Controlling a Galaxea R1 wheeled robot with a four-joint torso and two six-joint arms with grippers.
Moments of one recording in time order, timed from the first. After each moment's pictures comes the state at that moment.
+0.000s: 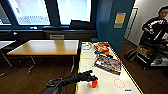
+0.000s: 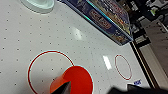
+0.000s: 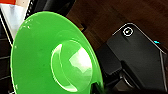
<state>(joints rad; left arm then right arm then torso) 0.45 3.14 -2.38 0.05 0.35 -0.47 -1.36 2.01 -1.22 0.55 0.28 0.02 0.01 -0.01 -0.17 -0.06</state>
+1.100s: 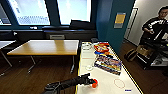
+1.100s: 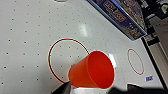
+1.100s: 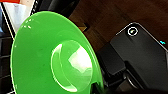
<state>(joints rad) 0.50 3.13 -2.42 0.06 0.35 -0.47 -1.34 2.02 -1.22 0.55 0.27 0.02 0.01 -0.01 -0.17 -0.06</state>
